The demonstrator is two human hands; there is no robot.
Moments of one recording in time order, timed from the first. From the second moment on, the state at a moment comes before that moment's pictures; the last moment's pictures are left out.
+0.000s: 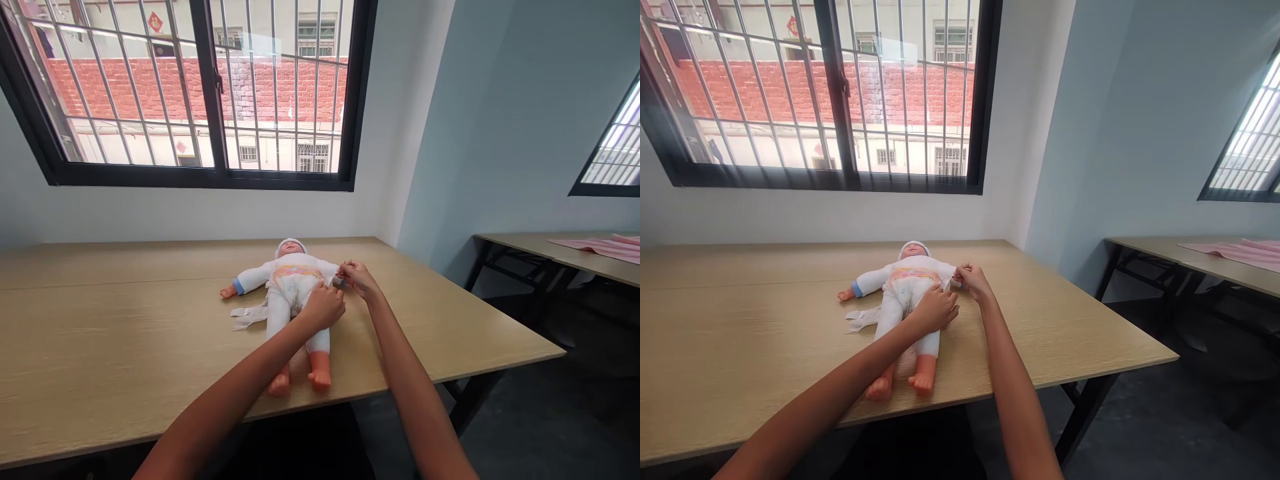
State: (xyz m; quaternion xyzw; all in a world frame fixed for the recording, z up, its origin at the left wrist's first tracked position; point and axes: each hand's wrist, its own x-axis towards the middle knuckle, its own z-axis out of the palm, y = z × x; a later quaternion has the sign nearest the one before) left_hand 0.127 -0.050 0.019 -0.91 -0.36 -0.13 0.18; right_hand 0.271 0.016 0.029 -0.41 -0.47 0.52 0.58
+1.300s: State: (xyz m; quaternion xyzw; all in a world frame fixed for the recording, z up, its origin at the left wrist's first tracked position) left_hand 0.128 -0.047 0.020 -0.90 -0.36 -0.18 0.18; right_hand 0.240 0.020 0.028 -0.40 -0.54 0.42 0.61
